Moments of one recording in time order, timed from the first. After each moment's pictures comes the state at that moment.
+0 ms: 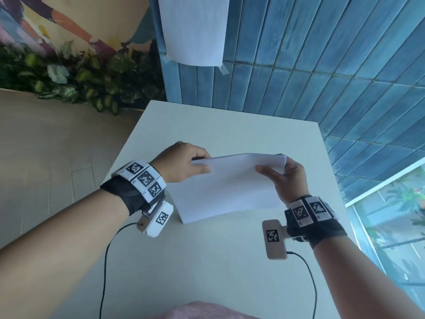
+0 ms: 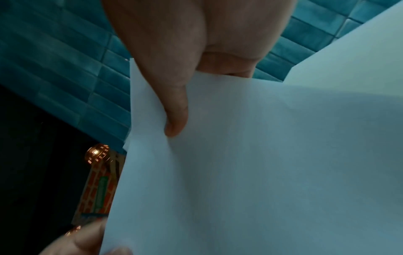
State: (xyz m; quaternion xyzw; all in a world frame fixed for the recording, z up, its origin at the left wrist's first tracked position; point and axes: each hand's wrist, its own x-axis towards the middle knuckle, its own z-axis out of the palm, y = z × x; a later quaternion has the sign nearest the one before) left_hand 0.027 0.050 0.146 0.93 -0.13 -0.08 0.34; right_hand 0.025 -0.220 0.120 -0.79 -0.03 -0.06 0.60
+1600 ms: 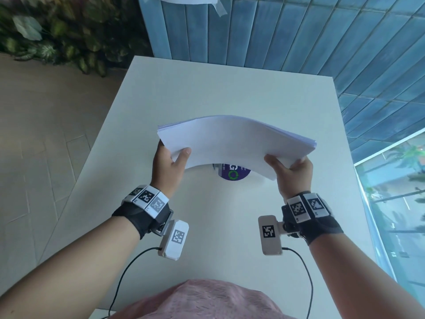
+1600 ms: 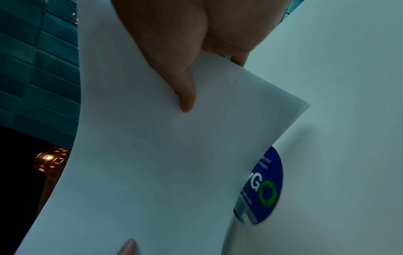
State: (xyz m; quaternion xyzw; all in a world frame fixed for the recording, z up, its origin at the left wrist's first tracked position) left_hand 0.000 0.029 0.030 0.79 0.12 0.12 0.59; right_hand 0.017 -0.232 0.042 -0.76 0.15 -0.10 0.63
